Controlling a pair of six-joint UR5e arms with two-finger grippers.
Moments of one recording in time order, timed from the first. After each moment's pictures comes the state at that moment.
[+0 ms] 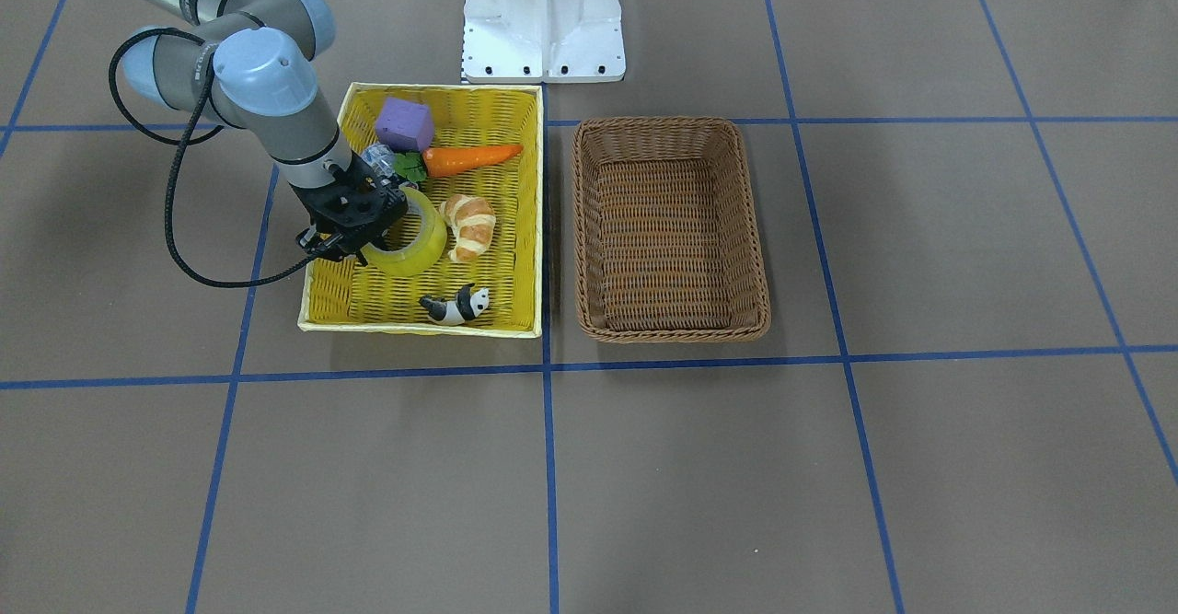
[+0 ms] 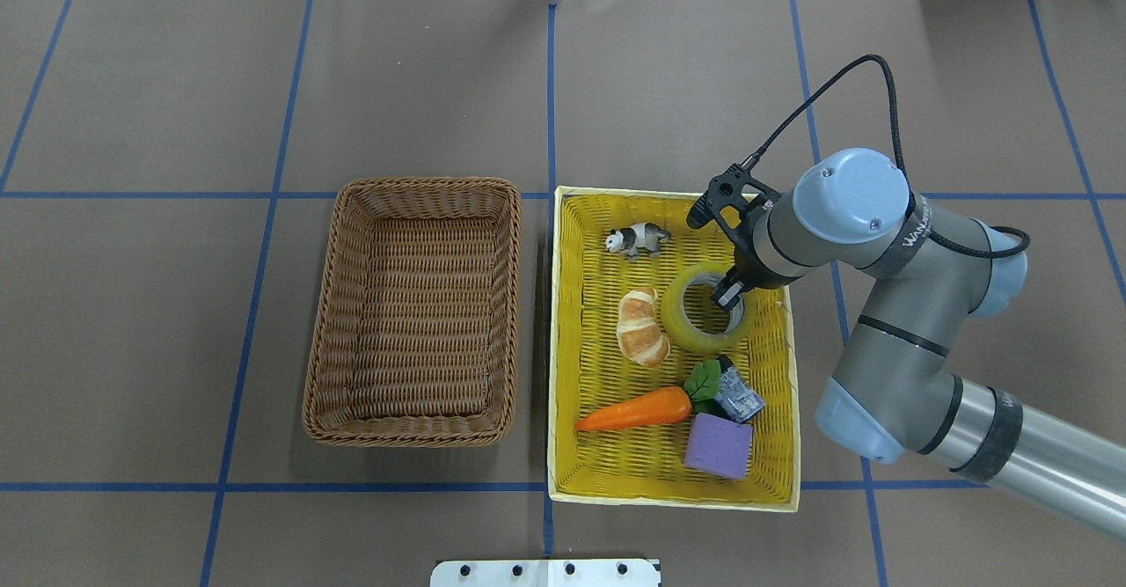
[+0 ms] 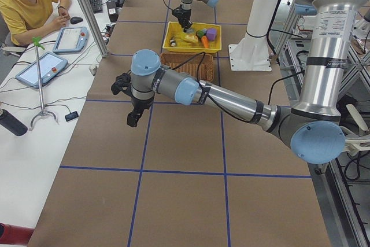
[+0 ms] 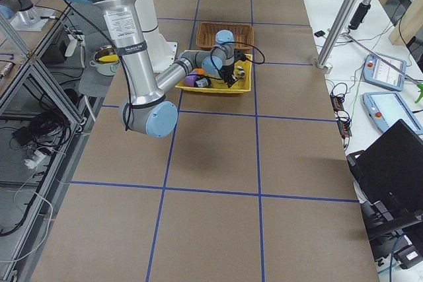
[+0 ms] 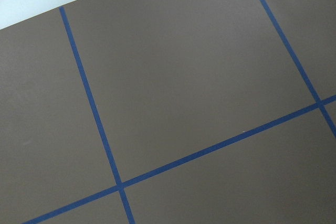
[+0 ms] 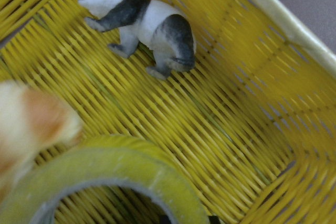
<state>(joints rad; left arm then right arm) -1.52 -1.67 -1.81 -1.66 -2.35 0.05 0.62 -1.21 1.77 -1.33 1.90 0.34</state>
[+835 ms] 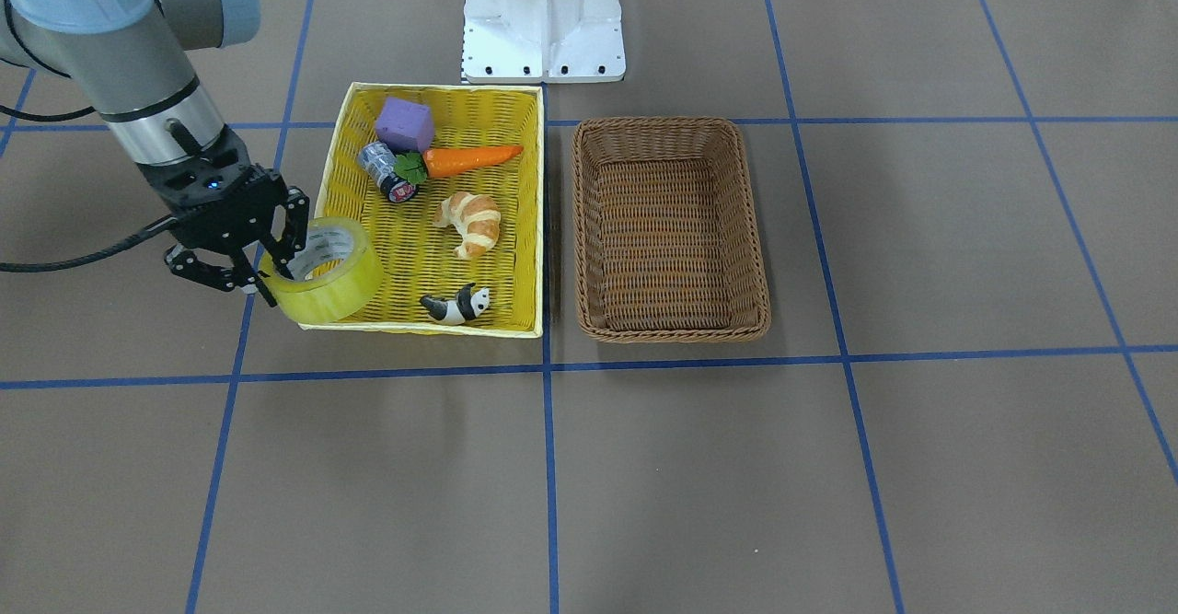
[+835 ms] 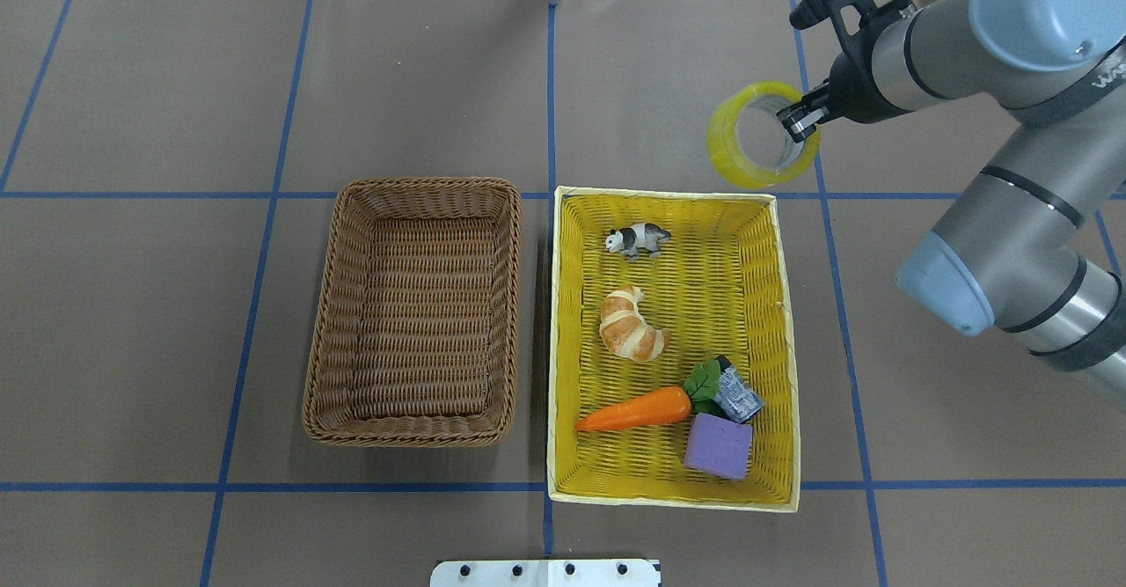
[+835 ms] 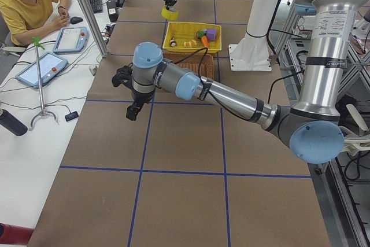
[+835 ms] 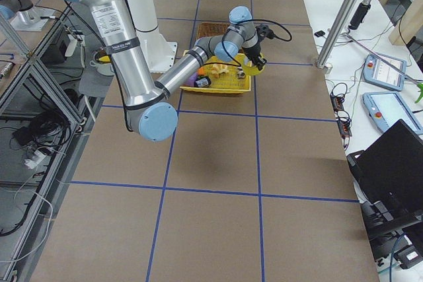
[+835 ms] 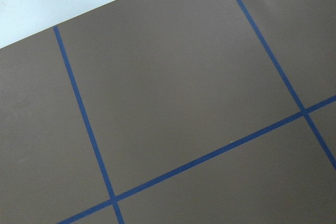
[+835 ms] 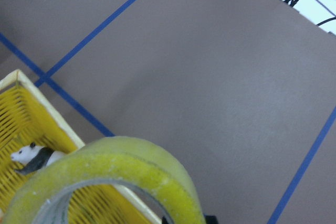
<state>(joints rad) -1.51 -1.69 -1.89 -1.68 -2.38 0.05 0.90 -1.18 1.88 -1.30 1.90 0.40</state>
